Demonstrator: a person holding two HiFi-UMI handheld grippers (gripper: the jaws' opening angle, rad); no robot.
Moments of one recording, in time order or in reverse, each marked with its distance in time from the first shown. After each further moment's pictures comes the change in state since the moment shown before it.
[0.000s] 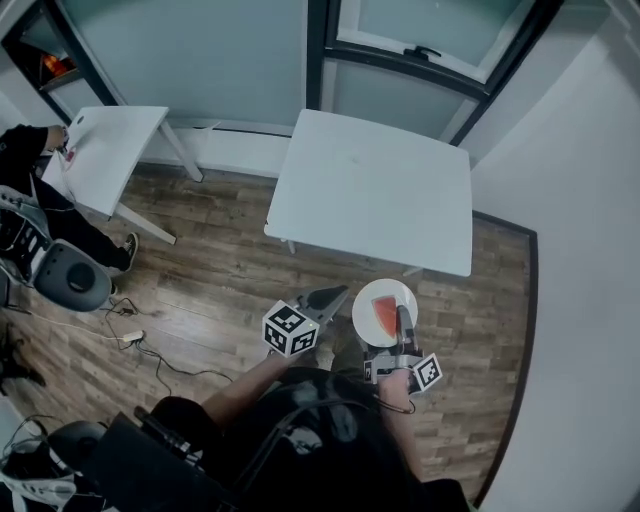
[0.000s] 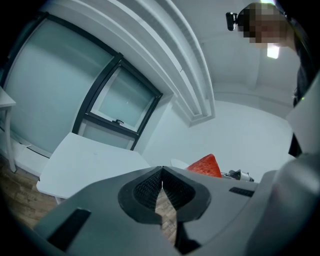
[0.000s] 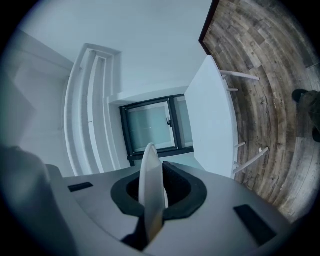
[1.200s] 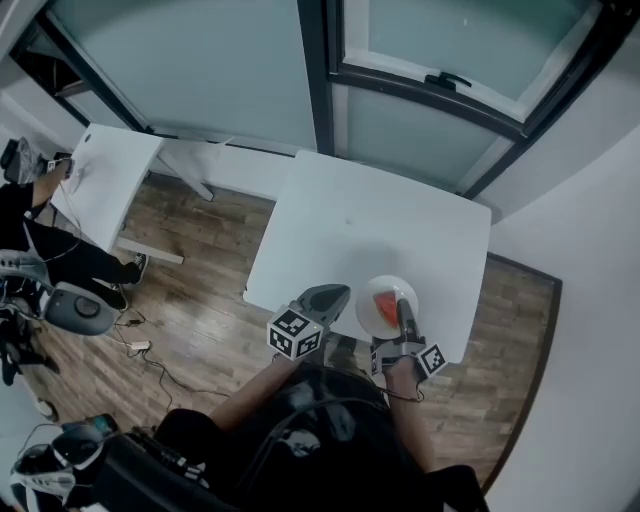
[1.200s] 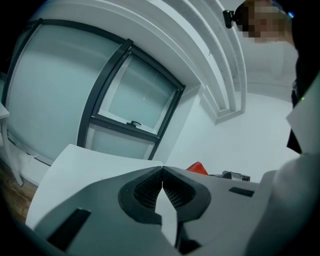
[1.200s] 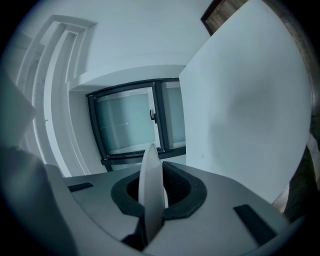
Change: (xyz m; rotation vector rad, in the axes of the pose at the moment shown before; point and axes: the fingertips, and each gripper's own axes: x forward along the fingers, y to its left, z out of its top) left arm 0.212 0.181 0.105 -0.019 0.031 0.195; right arm 0.301 -0.068 0.131 0.012 0.147 -0.204
